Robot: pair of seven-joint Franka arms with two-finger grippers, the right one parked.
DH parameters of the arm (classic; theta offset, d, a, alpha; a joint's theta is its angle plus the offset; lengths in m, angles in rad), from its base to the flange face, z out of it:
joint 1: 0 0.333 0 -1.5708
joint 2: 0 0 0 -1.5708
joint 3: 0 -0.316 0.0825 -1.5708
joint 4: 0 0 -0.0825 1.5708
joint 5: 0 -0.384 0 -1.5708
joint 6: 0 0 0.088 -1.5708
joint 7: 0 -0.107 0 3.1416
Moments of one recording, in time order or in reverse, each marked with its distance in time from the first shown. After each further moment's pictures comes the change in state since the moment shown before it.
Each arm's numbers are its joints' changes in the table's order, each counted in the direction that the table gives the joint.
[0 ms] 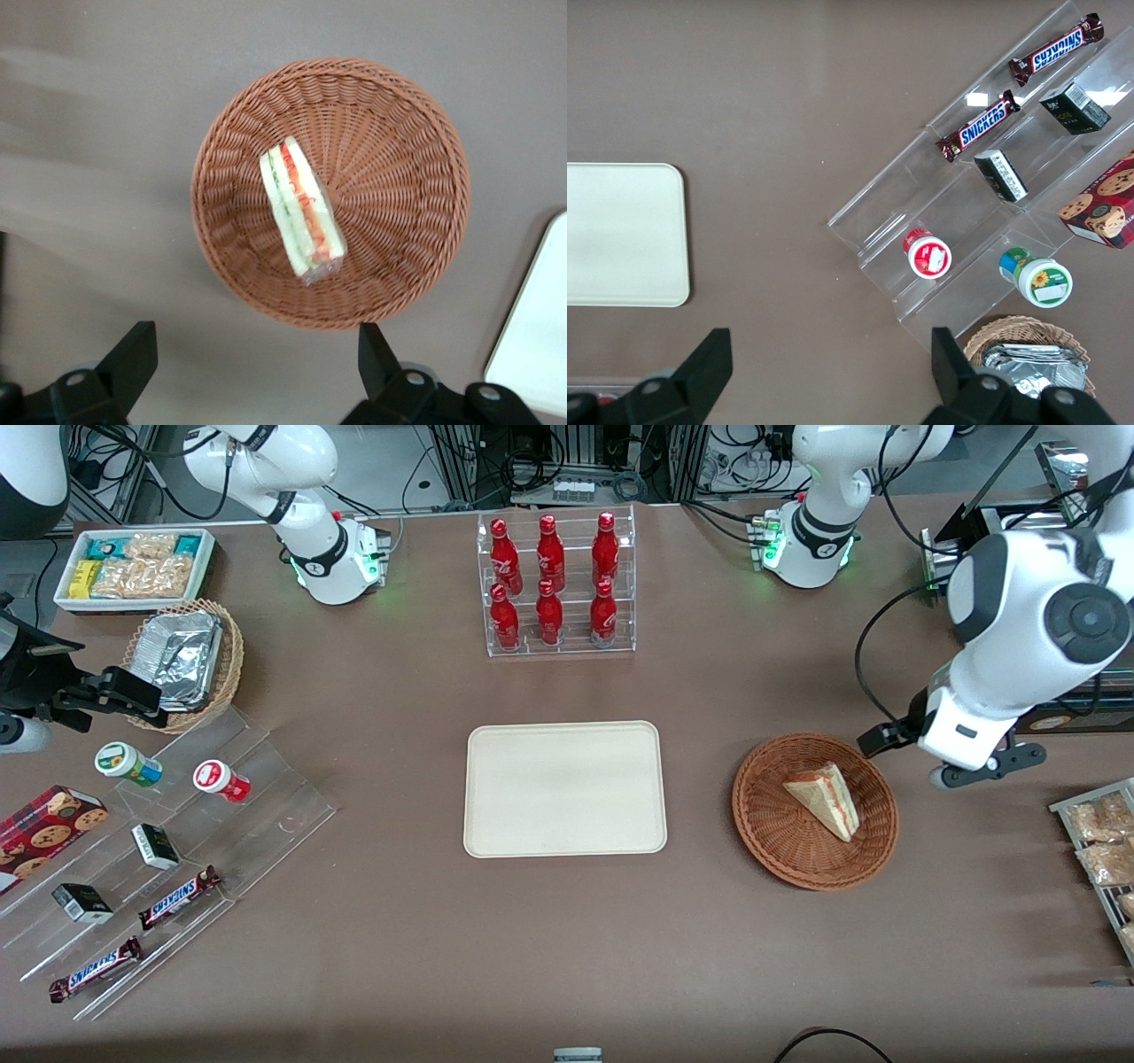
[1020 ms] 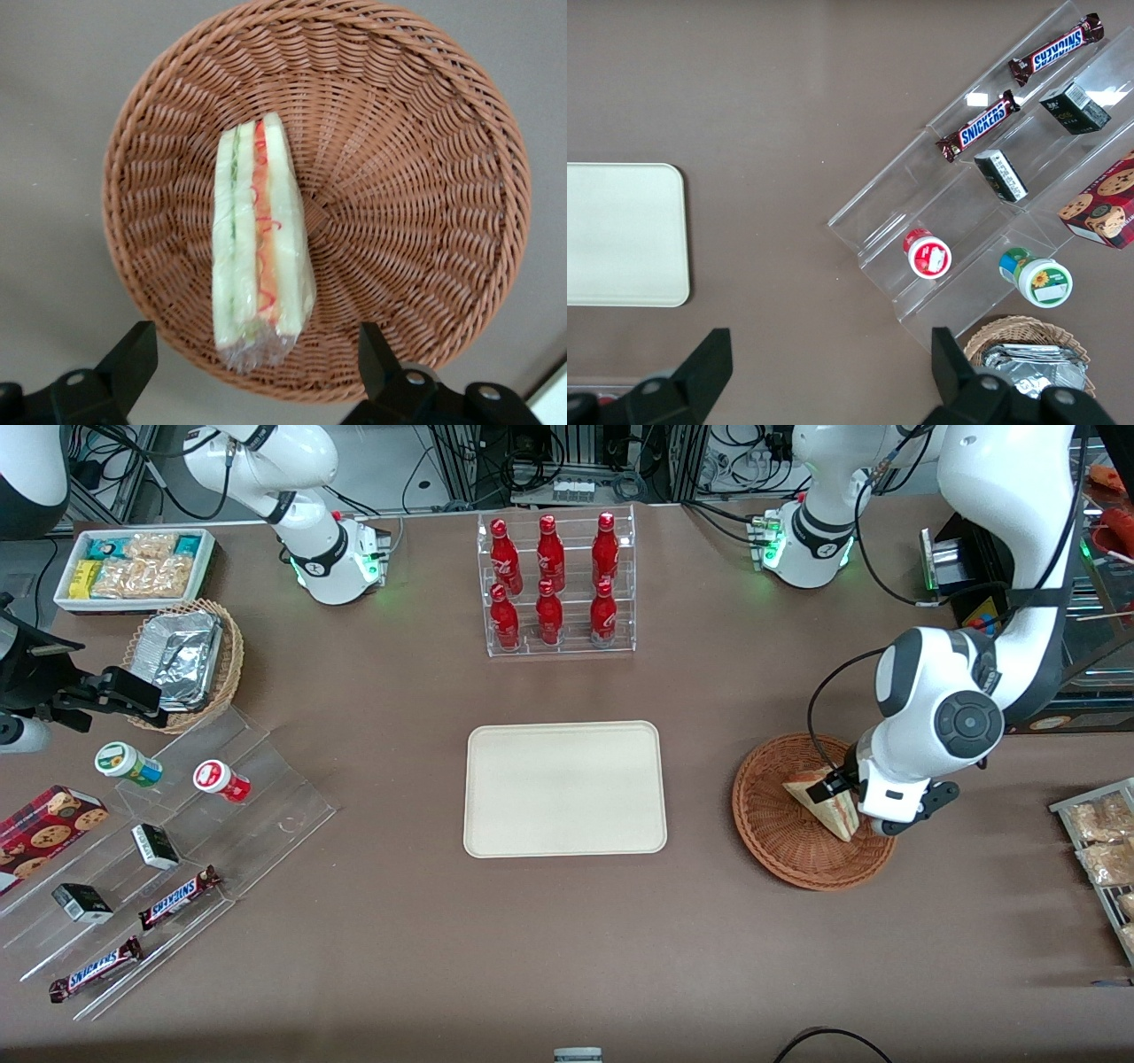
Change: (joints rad) arm -0.042 0.226 0.001 -0.021 0.000 0.174 0.277
